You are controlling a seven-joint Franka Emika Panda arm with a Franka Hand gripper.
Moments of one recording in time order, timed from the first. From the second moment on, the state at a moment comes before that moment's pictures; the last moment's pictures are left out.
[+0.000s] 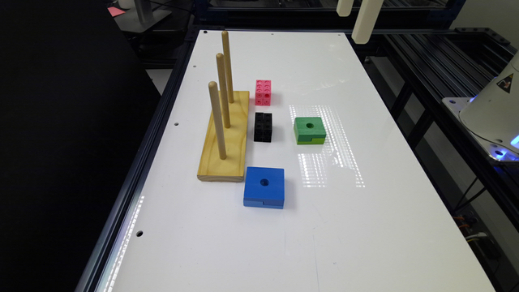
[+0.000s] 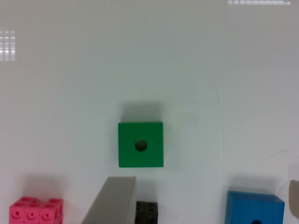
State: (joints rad) arm -0.03 -0.34 0.21 -2.45 0.07 2.14 0.89
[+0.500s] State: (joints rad) arm -0.03 -0.27 0.25 -2.37 0.07 2.14 0.94
